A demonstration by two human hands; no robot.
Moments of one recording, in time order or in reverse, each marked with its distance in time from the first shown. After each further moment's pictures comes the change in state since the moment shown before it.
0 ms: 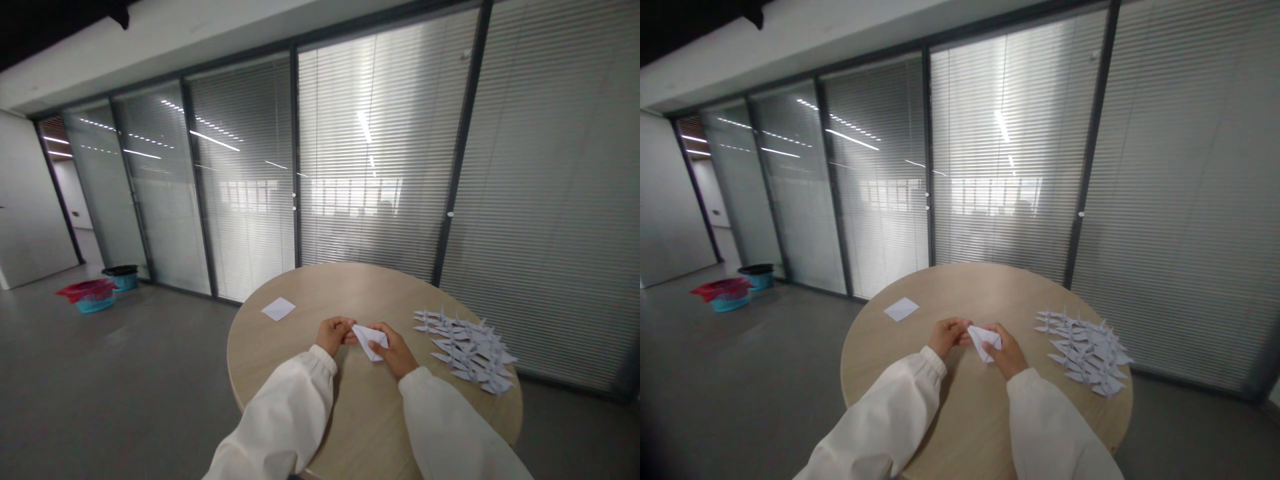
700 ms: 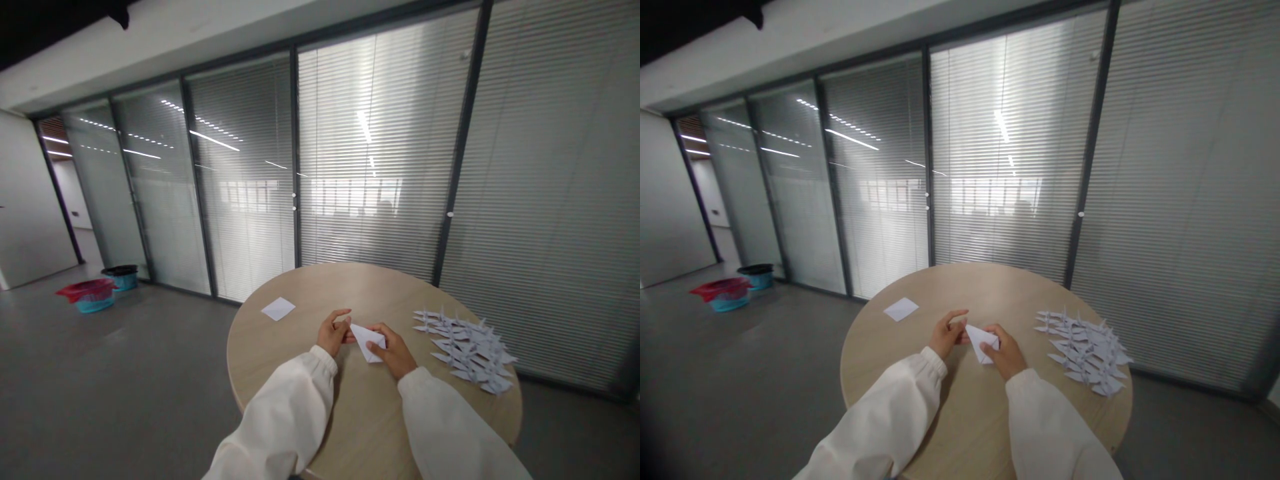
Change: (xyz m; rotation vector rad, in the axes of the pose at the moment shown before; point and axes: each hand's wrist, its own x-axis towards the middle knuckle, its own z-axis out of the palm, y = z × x) left_hand -0.012 0.012 0.006 0.048 0.026 0.095; right_hand -0.001 -0.004 0.004 -0.028 0.024 0.031
